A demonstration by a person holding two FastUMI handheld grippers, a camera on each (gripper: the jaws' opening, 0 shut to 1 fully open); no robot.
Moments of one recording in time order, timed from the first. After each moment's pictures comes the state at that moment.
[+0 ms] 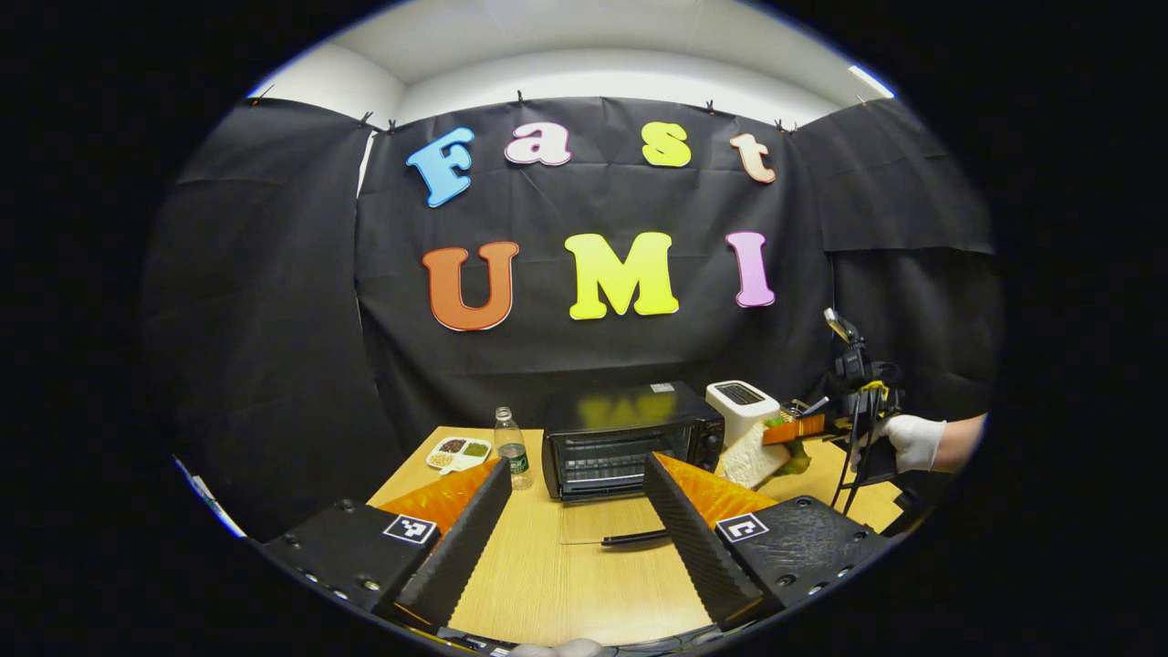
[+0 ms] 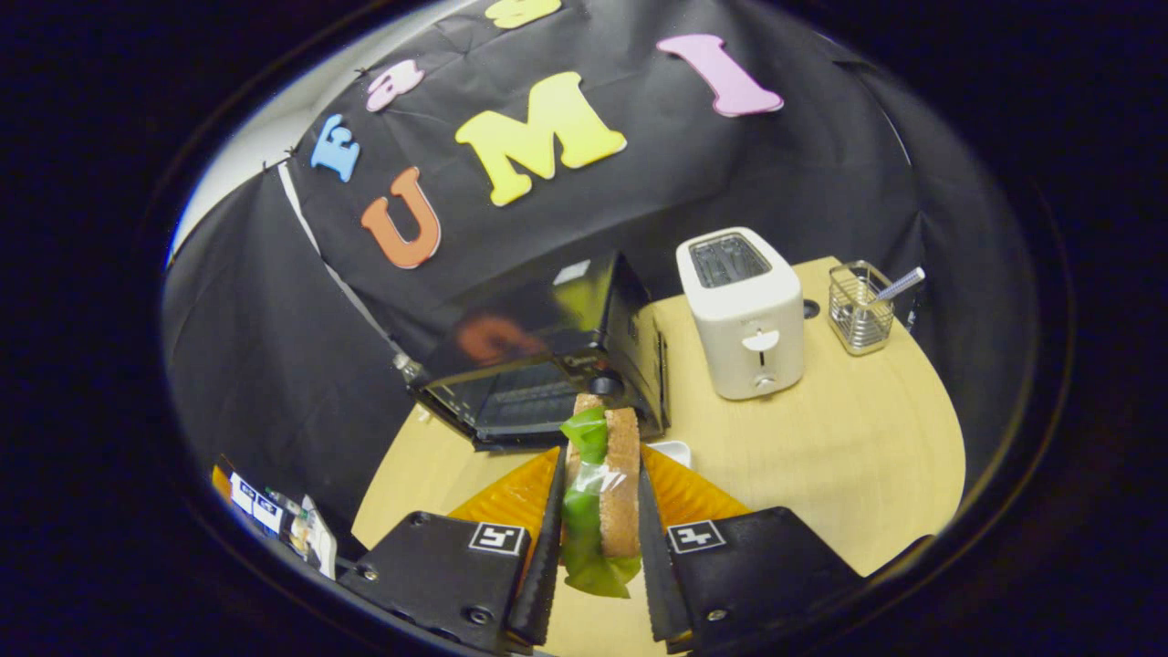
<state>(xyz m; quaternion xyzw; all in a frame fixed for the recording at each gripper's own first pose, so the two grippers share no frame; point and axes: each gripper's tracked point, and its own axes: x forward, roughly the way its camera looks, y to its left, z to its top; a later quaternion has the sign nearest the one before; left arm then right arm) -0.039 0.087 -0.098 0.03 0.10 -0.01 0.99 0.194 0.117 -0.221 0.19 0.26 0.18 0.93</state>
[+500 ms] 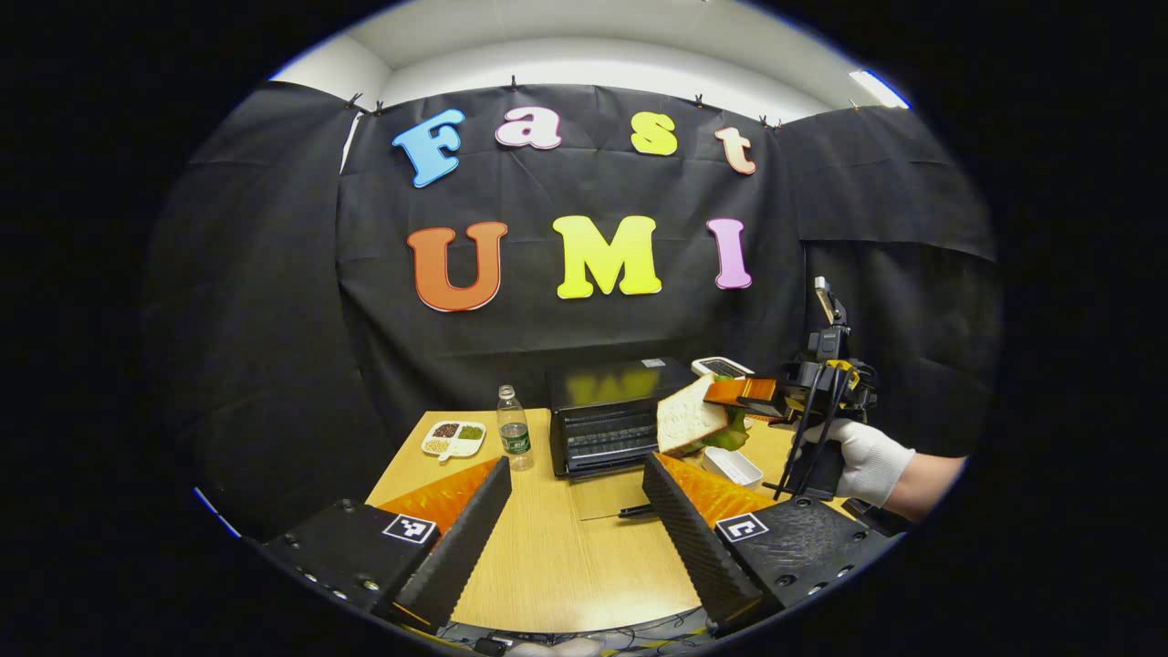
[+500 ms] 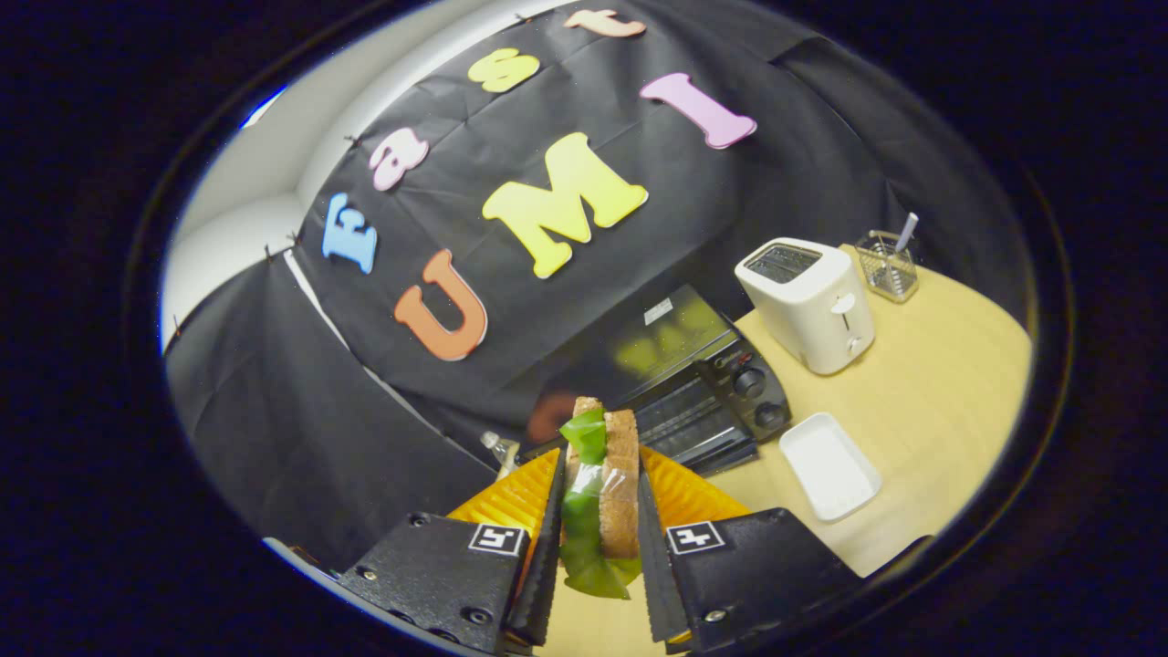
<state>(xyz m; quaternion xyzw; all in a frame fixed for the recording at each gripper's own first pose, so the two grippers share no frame) -0.061 0.140 -0.105 0.04 0.14 -0.06 0.99 0.171 0.253 -0.182 0.38 0.13 0.14 0.91</state>
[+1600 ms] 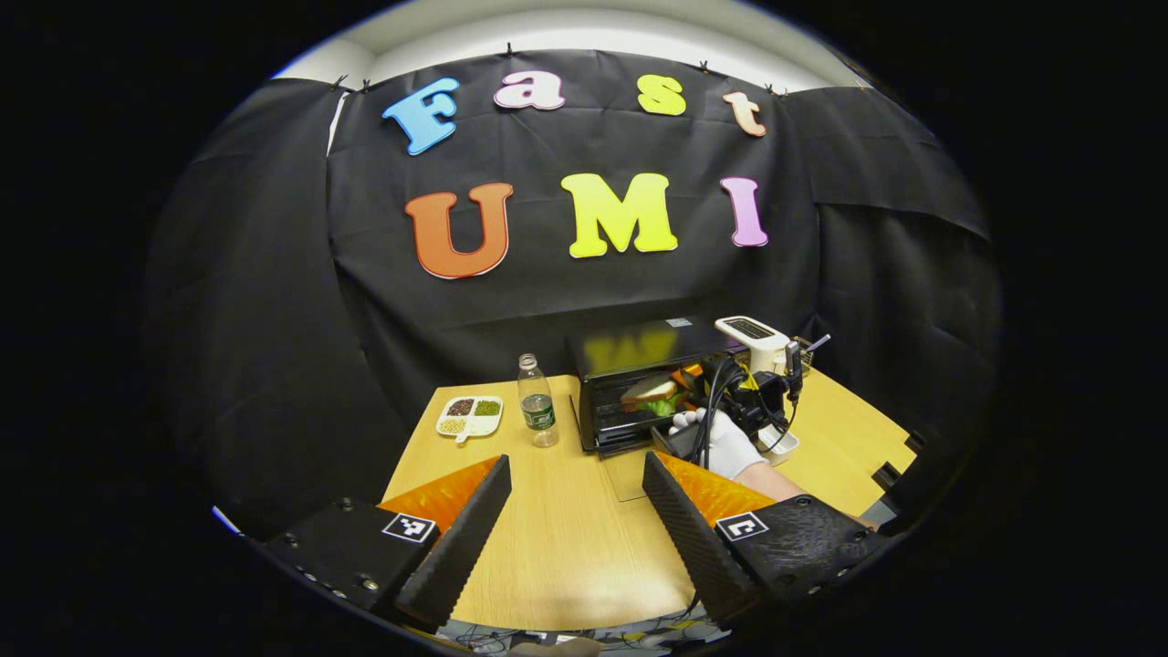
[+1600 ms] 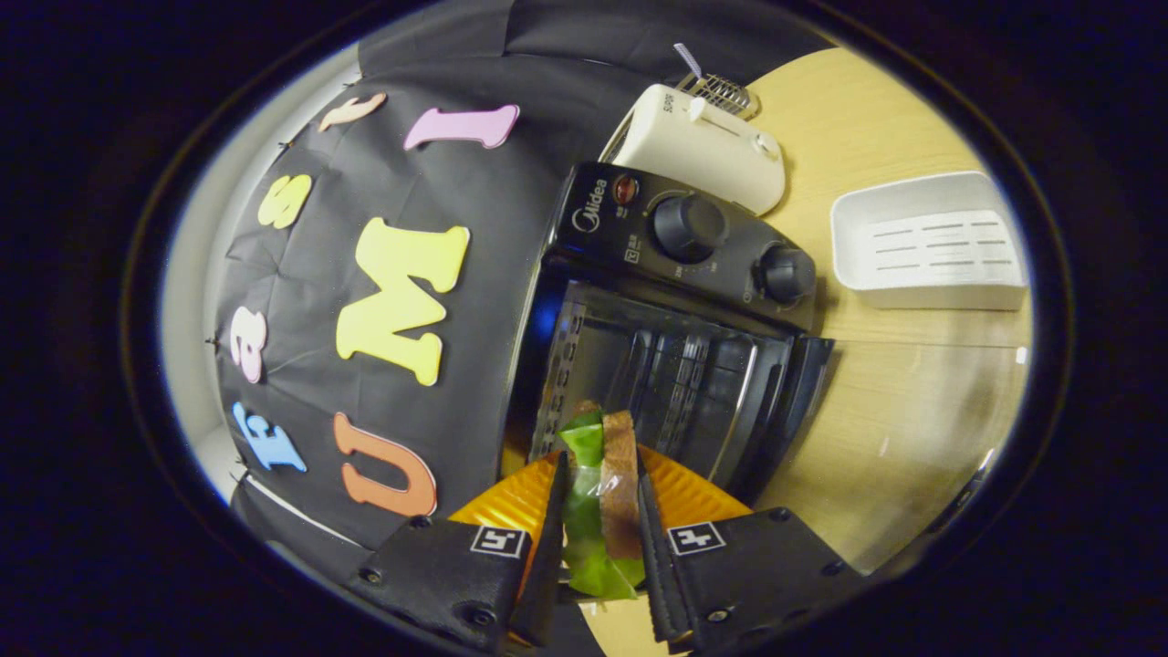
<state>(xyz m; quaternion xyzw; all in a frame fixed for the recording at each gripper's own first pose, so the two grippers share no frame) -0.029 0.185 -0.134 0.05 0.20 -0.05 0.98 0.358 0.292 -0.297 0.62 0.09 -0.04 0.78</state>
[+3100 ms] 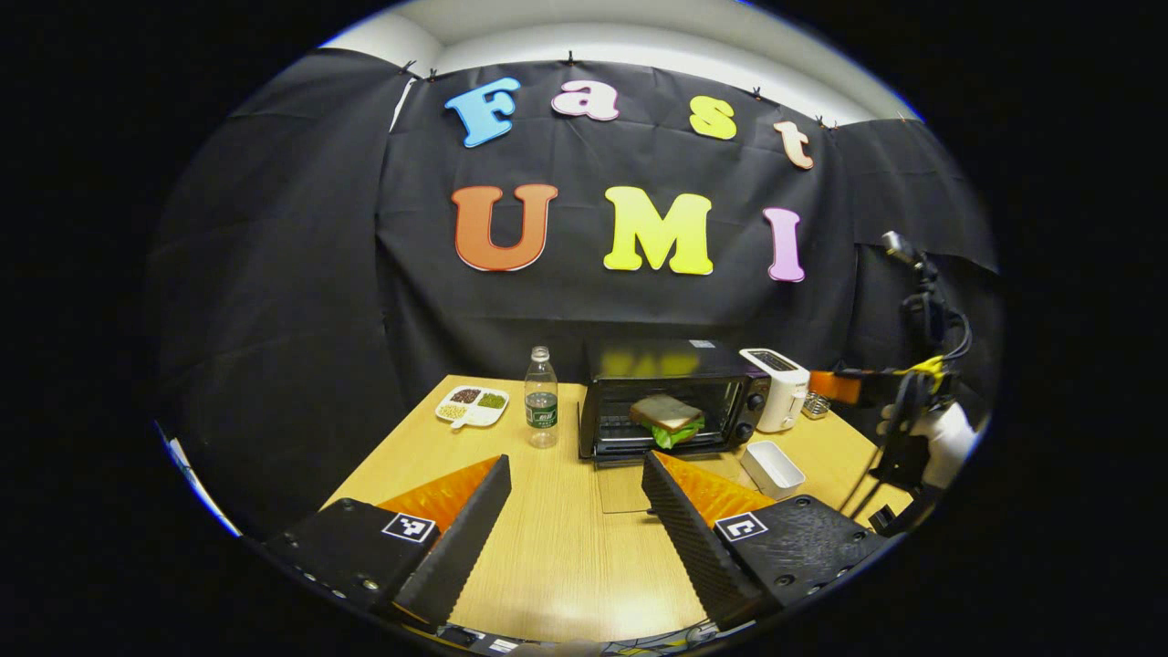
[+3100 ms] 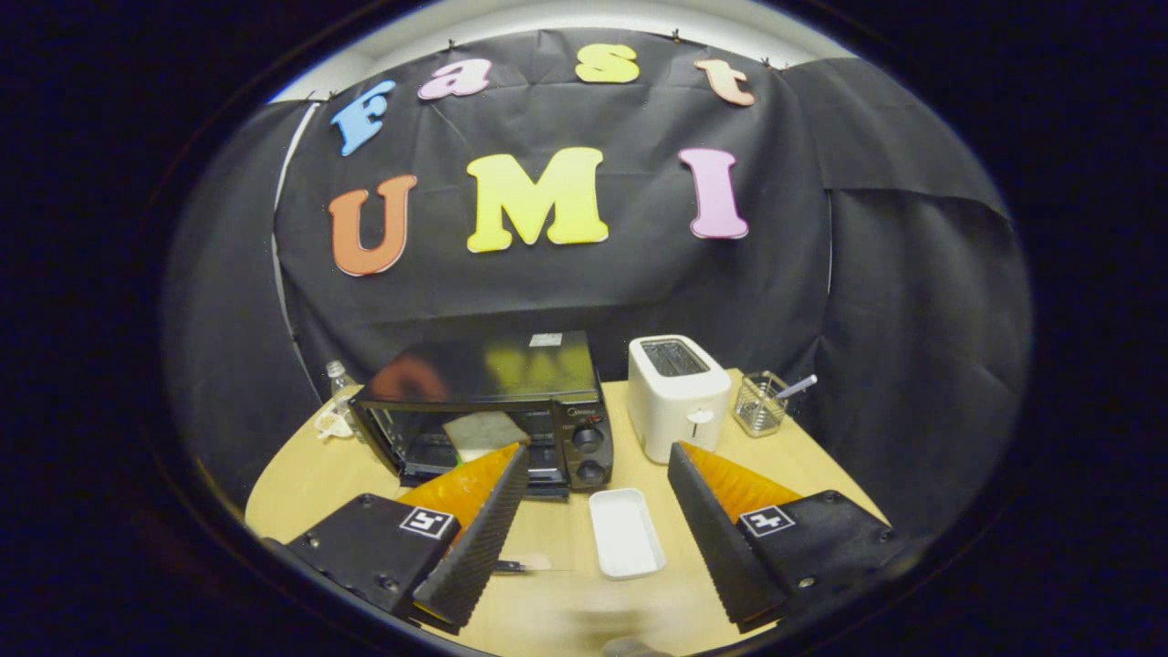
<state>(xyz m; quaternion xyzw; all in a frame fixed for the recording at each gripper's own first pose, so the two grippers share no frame) -0.021 0.161 -0.177 -0.02 0.16 0.02 0.99 0.149 0.126 -0.173 0.01 0.13 -0.02 0.99</state>
